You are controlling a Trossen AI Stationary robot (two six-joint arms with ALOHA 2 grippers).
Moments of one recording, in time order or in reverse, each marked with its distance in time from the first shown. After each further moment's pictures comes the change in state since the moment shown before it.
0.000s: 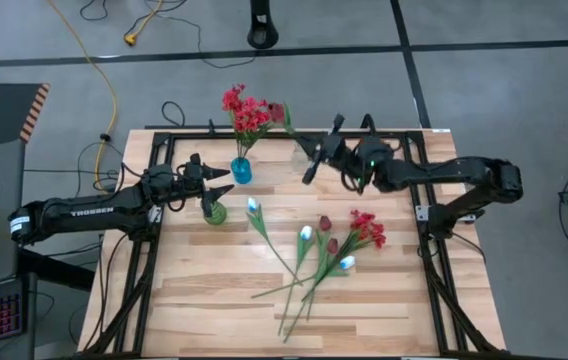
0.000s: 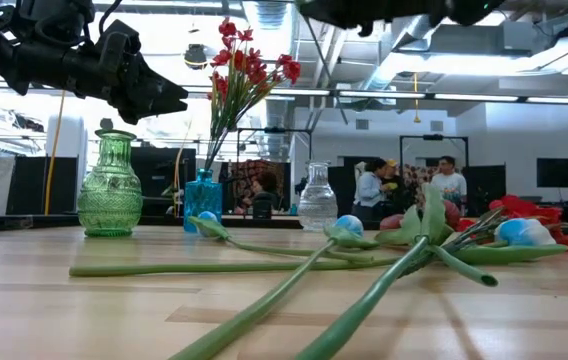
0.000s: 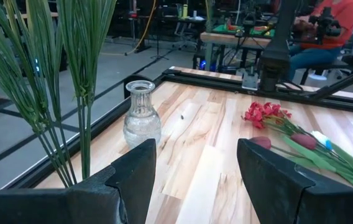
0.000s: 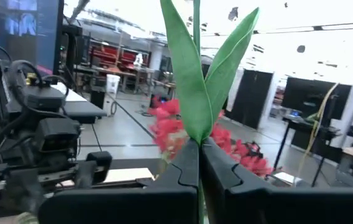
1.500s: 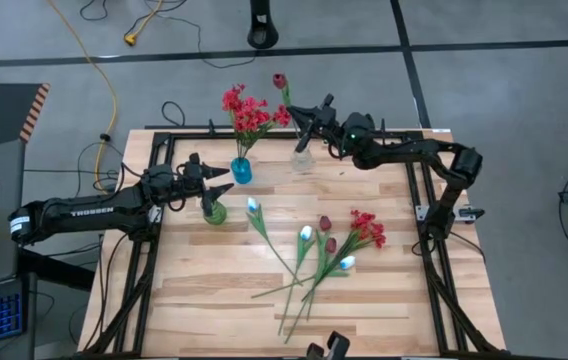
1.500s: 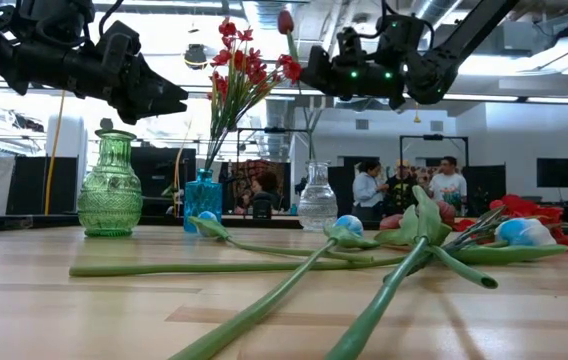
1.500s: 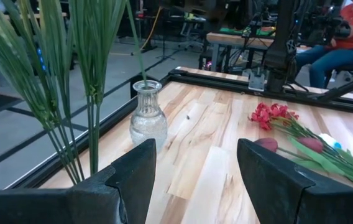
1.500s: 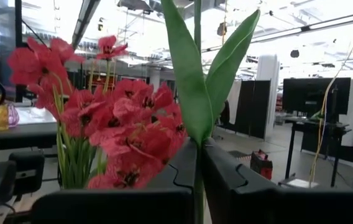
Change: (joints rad) left arm 0.000 0.000 0.000 0.000 -0.027 -0.004; right arm -0.312 0.343 0.001 0.441 -0.301 0.184
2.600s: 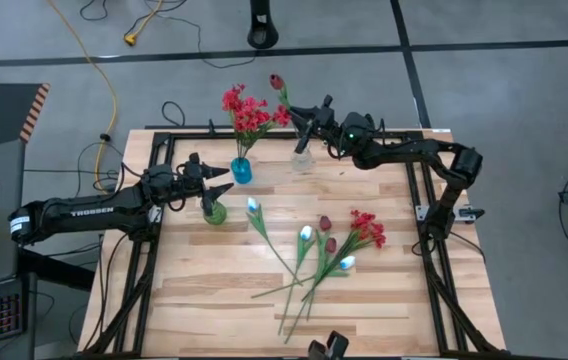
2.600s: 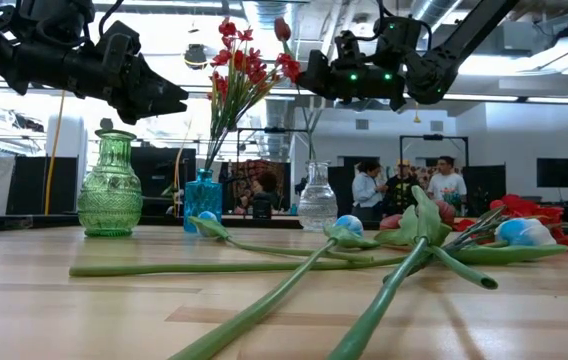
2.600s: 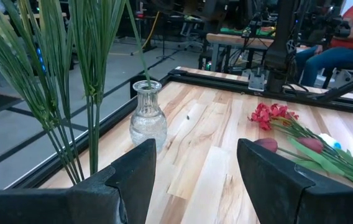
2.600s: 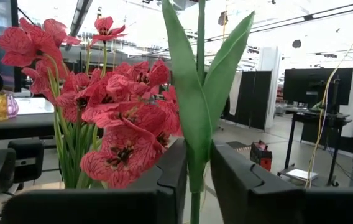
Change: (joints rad) left arm 0.000 0.000 0.000 0.000 0.000 0.000; right arm 0.000 -0.001 0.000 -0.040 0.000 0.000
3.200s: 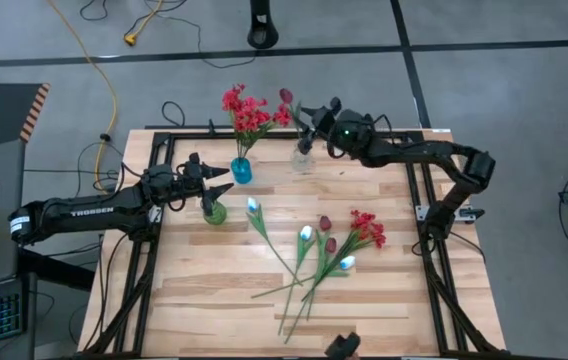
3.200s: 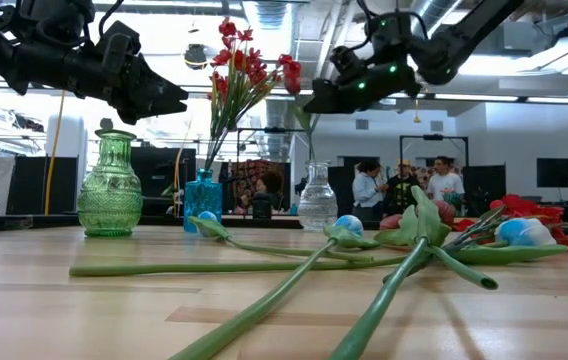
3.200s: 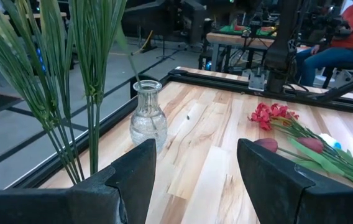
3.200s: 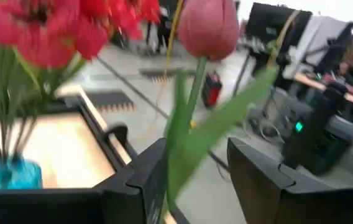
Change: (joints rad) left arm 0.000 0.000 0.000 0.000 0.000 0.000; right arm 0.009 -0.127 0.000 -0.478 0.240 -0.165
